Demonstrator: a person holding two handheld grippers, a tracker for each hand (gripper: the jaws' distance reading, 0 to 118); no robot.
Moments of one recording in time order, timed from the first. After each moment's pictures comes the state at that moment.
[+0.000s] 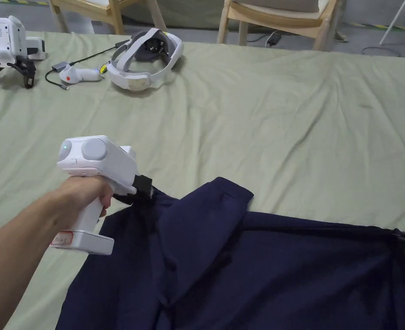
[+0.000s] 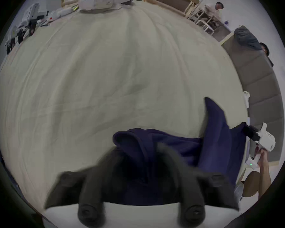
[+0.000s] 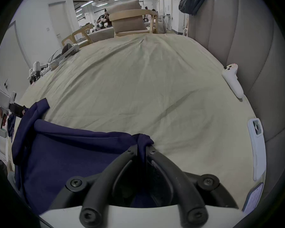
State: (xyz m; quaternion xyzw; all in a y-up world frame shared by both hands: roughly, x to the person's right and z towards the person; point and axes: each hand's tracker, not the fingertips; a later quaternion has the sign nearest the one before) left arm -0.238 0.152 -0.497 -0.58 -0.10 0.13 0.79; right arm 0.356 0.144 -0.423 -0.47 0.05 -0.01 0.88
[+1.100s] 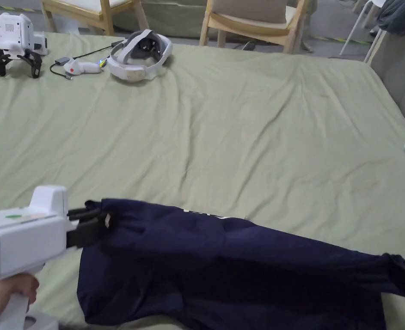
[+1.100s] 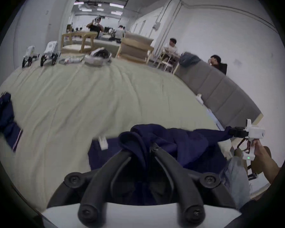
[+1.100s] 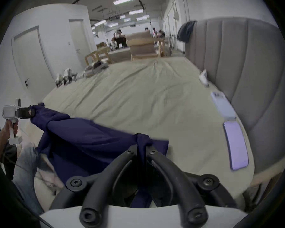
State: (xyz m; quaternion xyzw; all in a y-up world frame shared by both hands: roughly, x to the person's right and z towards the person) left arm -0.266 0.221 -0.147 -0.39 -0.17 0.13 0.90; right arm 0.362 0.212 -0.125 -0.40 0.10 -0.03 0.91
